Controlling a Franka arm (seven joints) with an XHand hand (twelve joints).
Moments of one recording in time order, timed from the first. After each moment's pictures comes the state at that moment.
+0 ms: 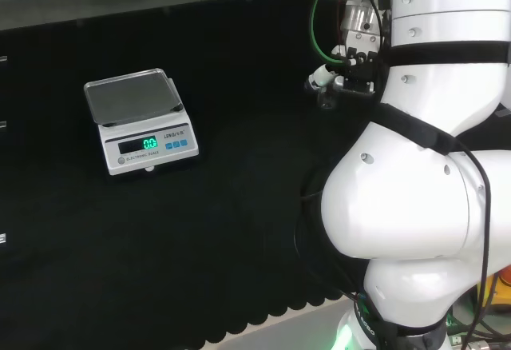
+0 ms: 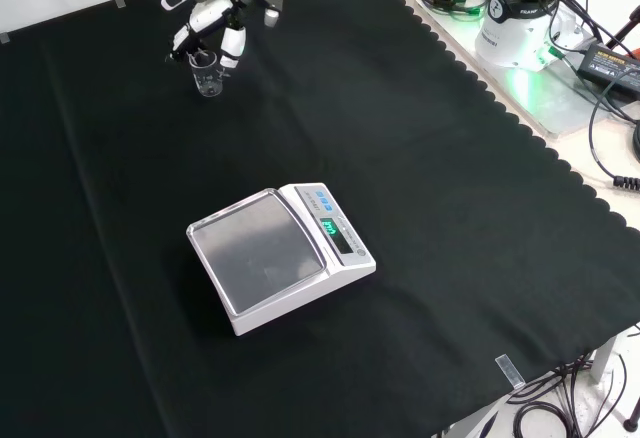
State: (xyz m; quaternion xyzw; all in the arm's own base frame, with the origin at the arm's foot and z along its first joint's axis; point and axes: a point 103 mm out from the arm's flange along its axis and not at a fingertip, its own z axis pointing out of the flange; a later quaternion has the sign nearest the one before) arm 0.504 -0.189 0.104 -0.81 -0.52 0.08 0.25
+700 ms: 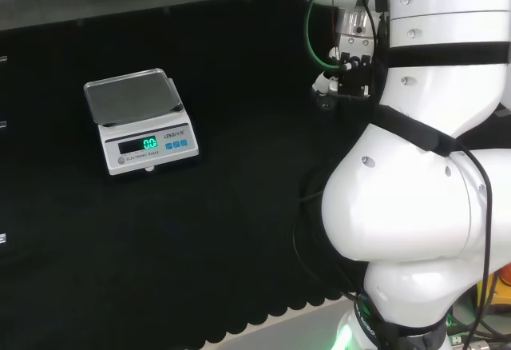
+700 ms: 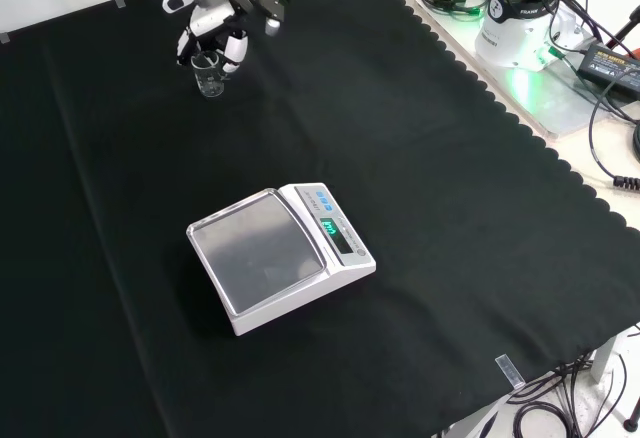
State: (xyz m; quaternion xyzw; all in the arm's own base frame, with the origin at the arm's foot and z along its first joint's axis) arm 0.507 -0.184 0.096 -0.83 -0.51 0.09 0.21
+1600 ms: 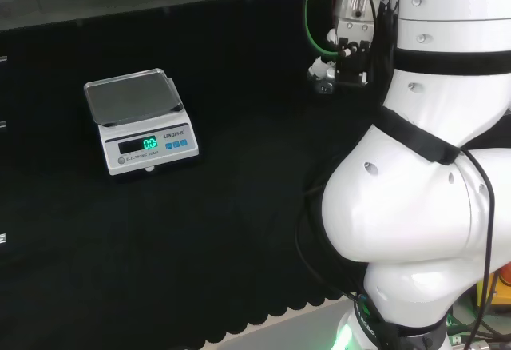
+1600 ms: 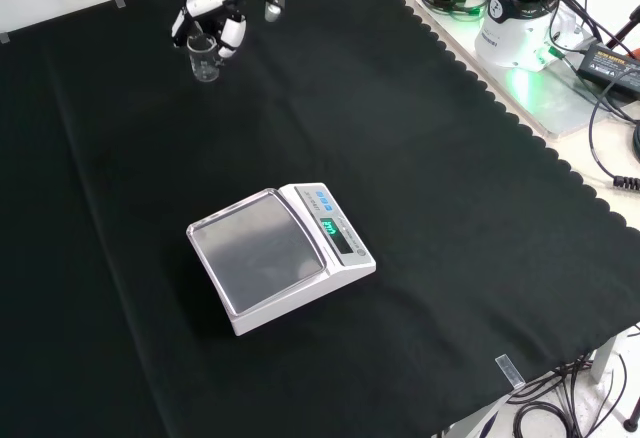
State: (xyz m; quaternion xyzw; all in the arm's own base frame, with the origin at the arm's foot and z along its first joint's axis) arm 0.508 -0.174 0.145 -0.84 -0.52 0.06 0.18
